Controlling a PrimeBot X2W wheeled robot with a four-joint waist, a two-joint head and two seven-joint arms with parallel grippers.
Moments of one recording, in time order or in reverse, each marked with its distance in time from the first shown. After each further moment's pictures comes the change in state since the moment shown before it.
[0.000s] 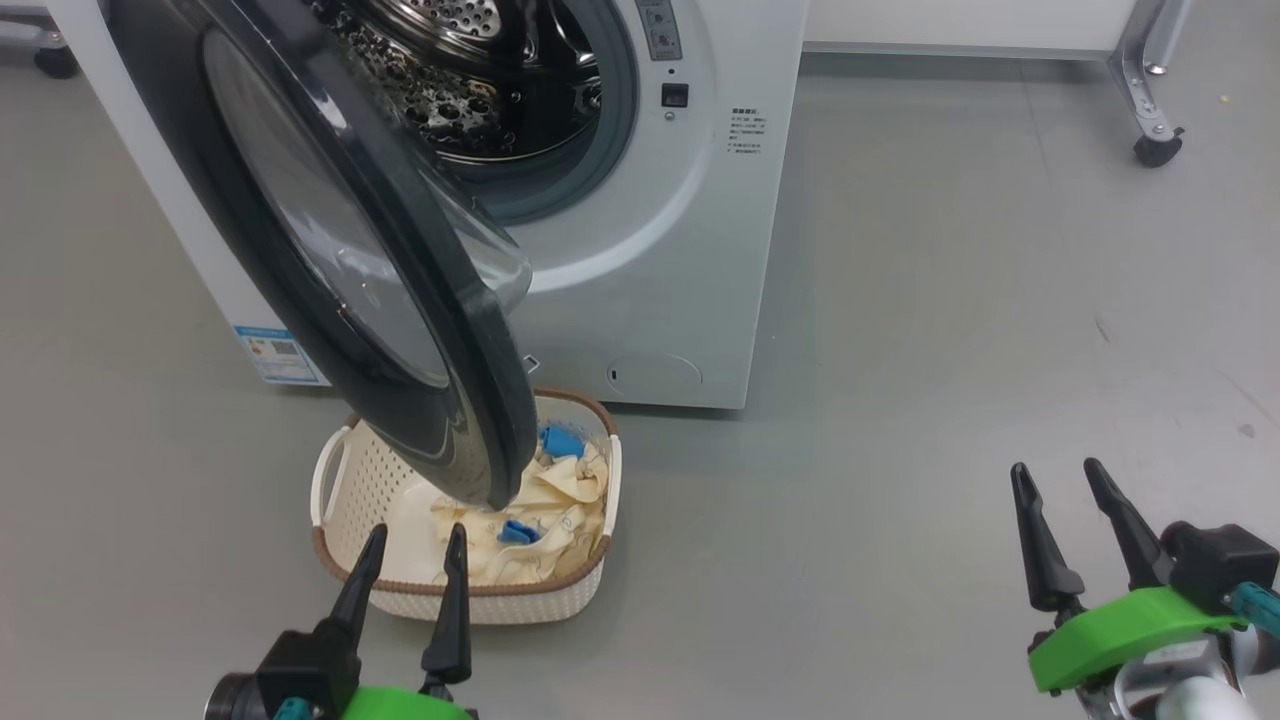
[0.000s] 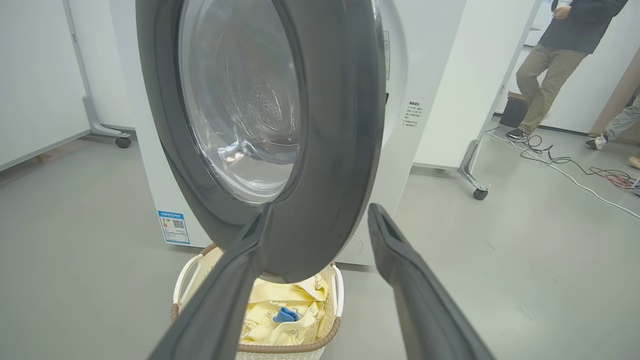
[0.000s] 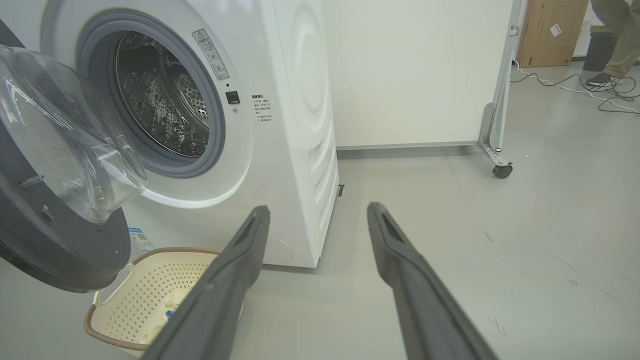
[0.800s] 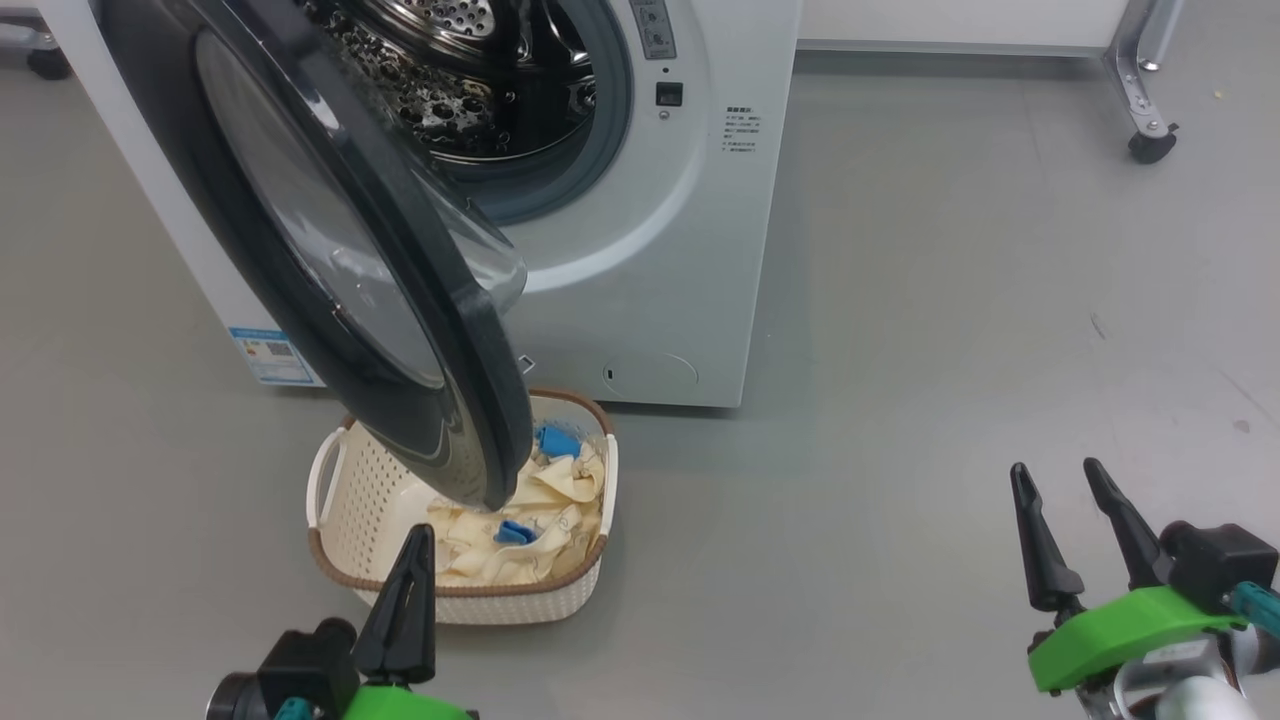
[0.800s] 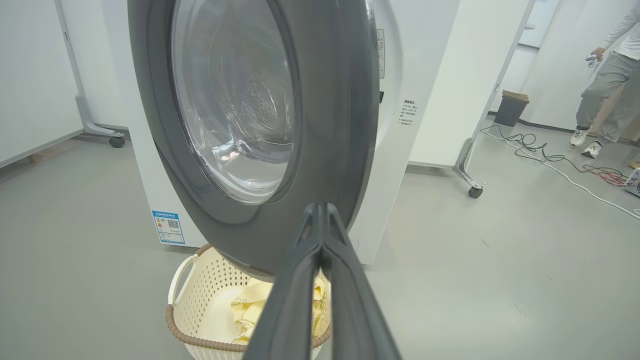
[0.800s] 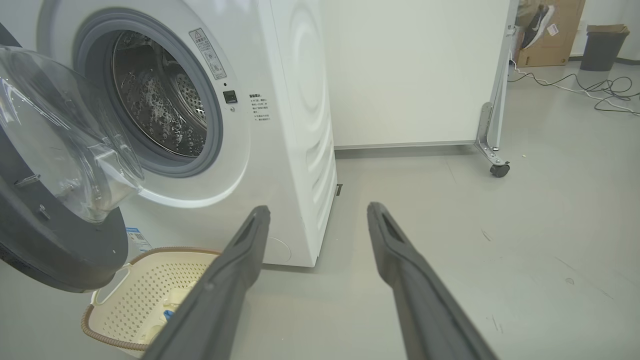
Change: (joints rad) left arm 0.000 0.000 -0.001 0.002 -0.001 -0.009 0.000; right arm -0.001 0.000 0.000 0.001 -0.002 0.000 0.000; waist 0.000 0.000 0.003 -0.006
